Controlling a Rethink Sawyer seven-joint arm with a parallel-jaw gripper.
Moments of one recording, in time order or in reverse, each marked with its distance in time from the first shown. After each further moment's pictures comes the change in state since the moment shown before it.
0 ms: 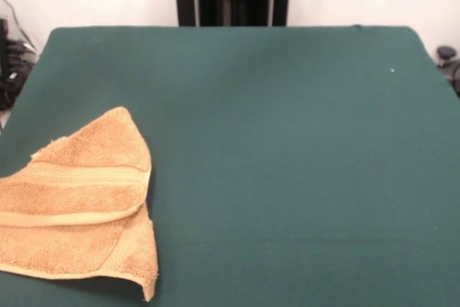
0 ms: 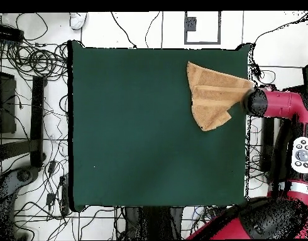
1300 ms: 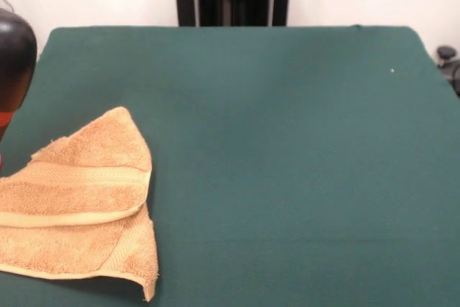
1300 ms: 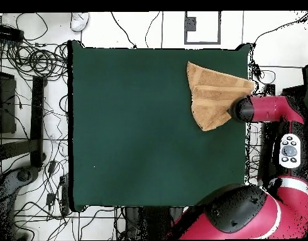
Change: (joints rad) arm 0.155 0.000 -0.318 0.025 0.169 -0.107 0.243
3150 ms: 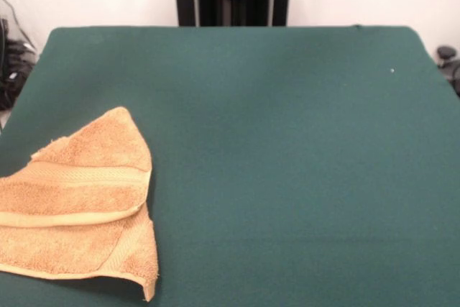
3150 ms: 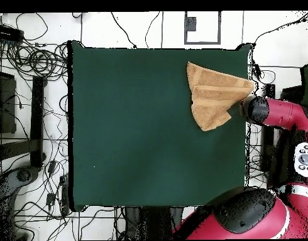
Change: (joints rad) arm -0.040 0.007 -0.056 0.003 0.300 -0.002 0.015
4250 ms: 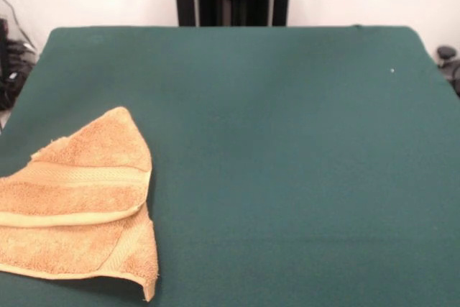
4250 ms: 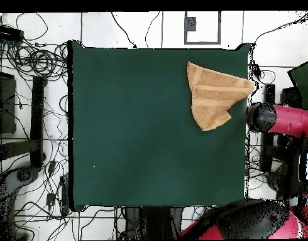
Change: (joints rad) arm 0.003 -0.114 -0.057 0.143 0.000 0.000 -0.101
